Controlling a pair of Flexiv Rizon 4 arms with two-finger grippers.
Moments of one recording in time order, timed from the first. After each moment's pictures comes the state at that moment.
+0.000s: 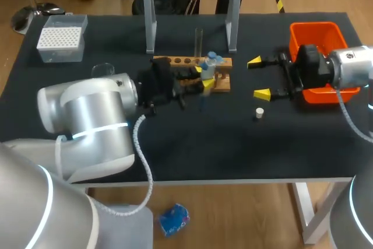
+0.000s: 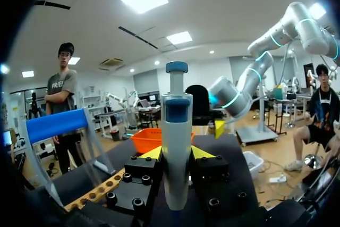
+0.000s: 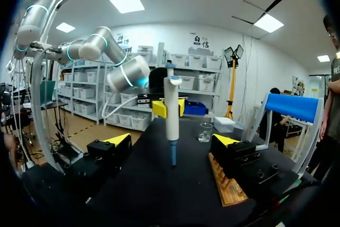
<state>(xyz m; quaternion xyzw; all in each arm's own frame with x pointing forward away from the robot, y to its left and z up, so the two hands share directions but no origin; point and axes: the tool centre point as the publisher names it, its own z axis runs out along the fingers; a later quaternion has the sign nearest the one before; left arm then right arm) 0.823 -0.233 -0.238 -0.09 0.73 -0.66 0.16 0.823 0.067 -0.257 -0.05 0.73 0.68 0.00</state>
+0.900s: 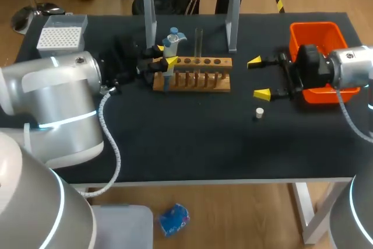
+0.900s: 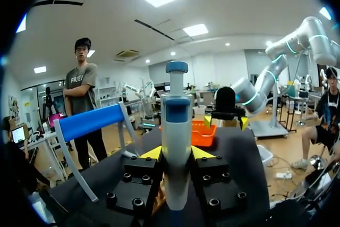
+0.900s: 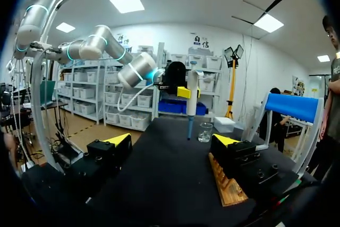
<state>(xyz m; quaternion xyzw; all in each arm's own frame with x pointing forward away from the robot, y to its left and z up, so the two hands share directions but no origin) 0.864 -0.148 -0.210 -0.13 0.75 -0.62 0.19 0.823 0.067 -0.257 -0.05 0.73 0.68 0.00</state>
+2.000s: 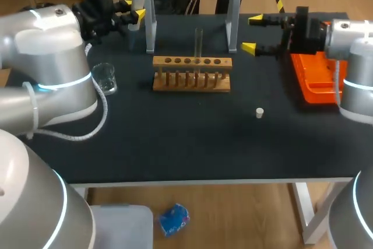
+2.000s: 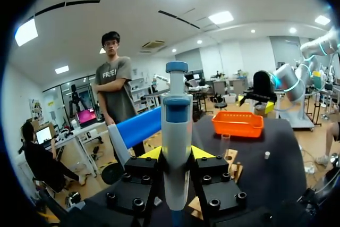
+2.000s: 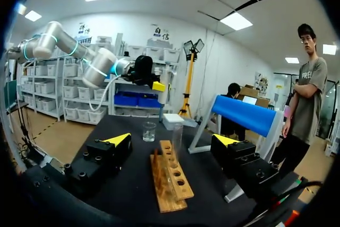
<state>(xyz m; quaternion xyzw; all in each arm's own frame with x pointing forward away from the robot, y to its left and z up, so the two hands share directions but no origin) 1.004 -0.061 -0.172 -0.21 0.75 -0.56 0.28 0.950 0.074 -0.214 0.07 0.75 0.65 0.13</state>
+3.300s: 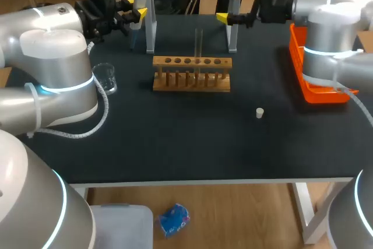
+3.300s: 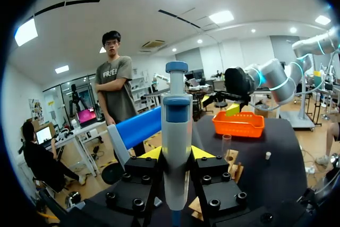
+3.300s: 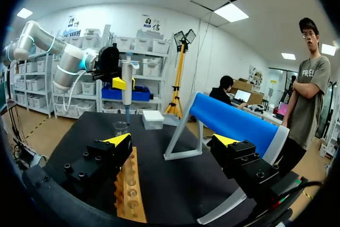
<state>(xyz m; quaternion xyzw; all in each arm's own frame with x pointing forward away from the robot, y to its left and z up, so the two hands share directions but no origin) 1.006 -0.064 -0.172 -0.21 0.75 -0.56 0.28 1.057 0.125 -0.204 0.09 0.77 0.62 0.15</state>
